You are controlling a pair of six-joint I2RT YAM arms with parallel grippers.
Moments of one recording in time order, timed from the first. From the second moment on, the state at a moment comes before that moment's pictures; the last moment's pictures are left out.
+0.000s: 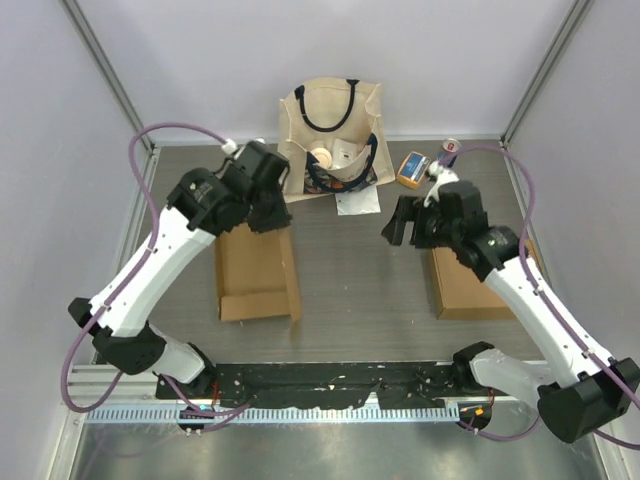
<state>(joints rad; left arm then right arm) -0.85 1.46 1.89 -1.31 -0.32 -0.80 0.36 1.08 1.12 -0.67 -0.09 0.41</state>
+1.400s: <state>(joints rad) -0.27 1.06 1.30 -1.00 -0.15 -1.05 0.66 1.24 0.71 0.25 -0.03 0.02</state>
